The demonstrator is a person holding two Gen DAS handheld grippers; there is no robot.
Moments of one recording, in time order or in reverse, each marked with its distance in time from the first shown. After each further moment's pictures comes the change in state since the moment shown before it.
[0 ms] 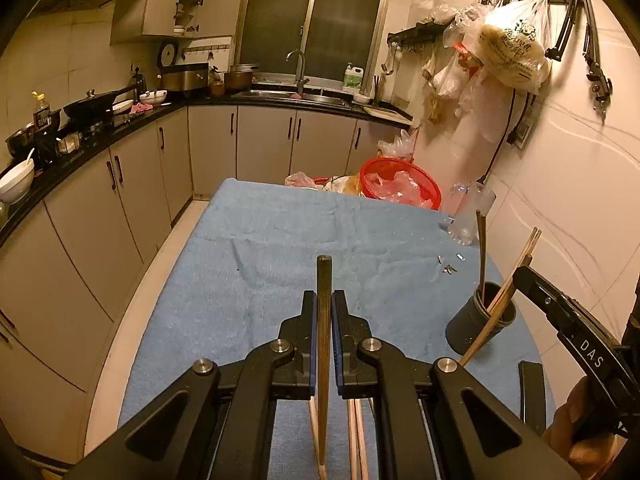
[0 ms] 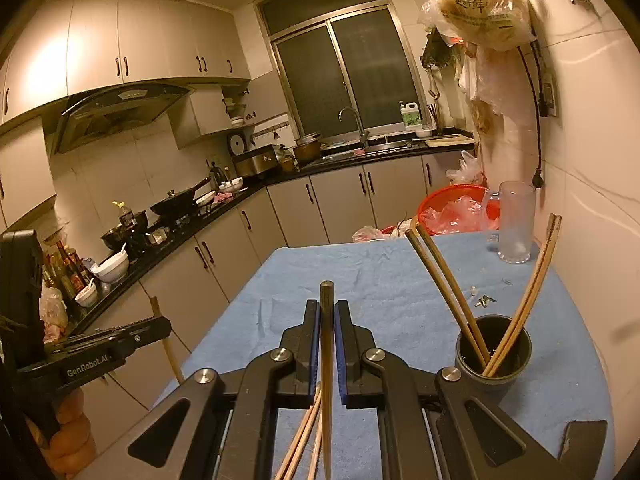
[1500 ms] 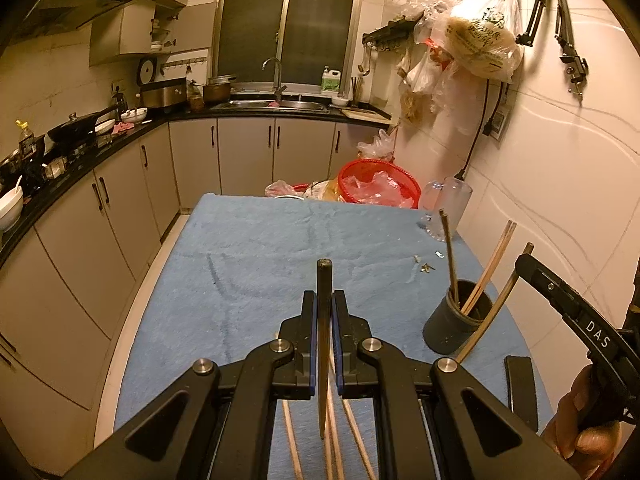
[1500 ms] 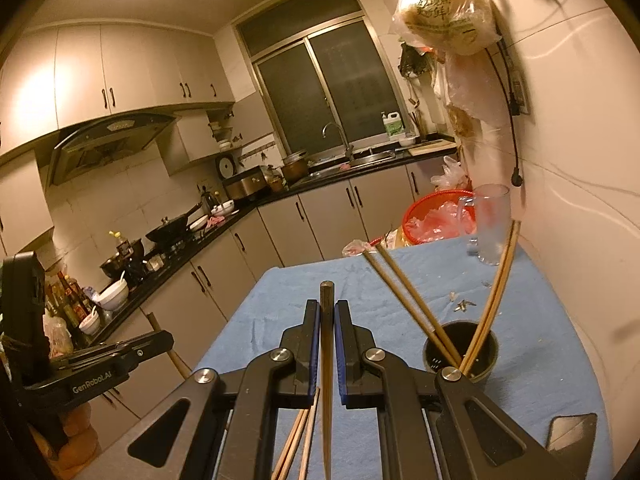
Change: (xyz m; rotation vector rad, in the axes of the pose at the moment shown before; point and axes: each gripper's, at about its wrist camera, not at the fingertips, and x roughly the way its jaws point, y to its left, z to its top) left arm -0.013 -0.031 0.010 0.082 -0.015 -0.038; right arm -0.040 -0.027 0.011 0.090 -0.065 -0.016
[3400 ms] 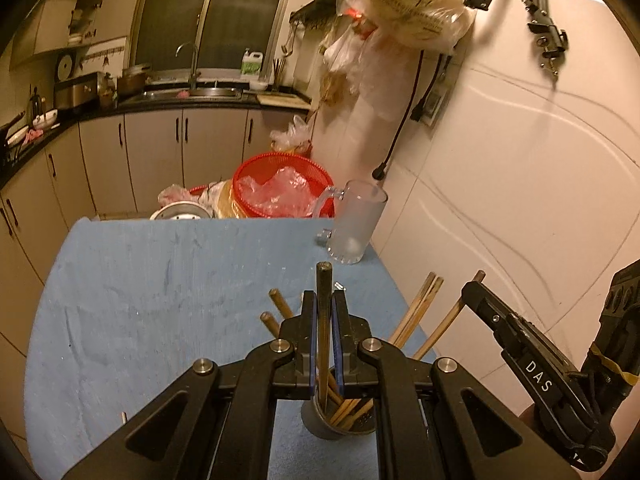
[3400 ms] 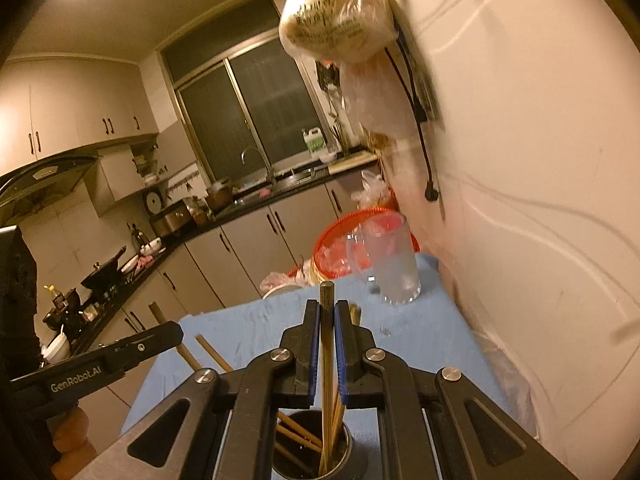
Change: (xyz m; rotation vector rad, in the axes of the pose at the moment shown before) left arm 0.122 -0.144 0.074 0.038 0.077 -0.232; right arm 0.041 -0.139 0.058 0.120 -0.023 -0.218
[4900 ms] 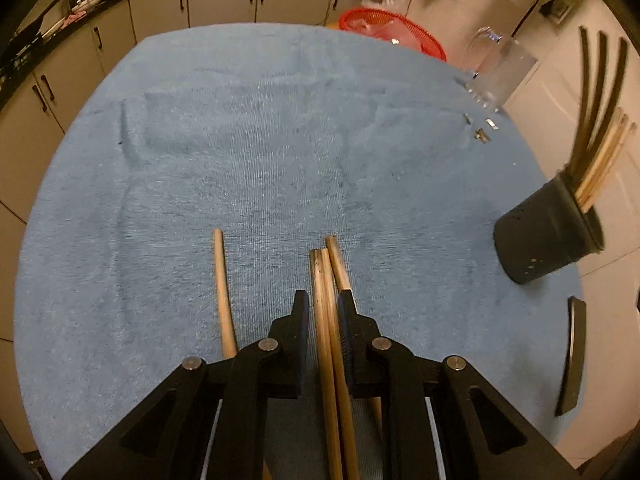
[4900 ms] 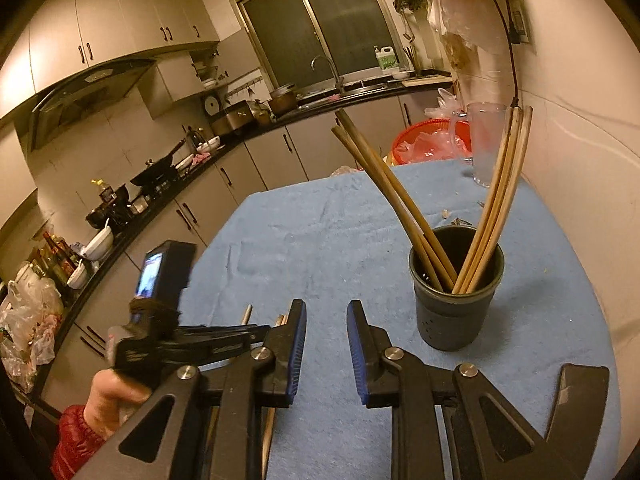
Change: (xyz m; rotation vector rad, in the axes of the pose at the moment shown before) left arm 0.061 0.154 -0.151 -0.134 0.434 0.182; right arm -0.022 0.091 -0.128 -0.153 0.288 0.175
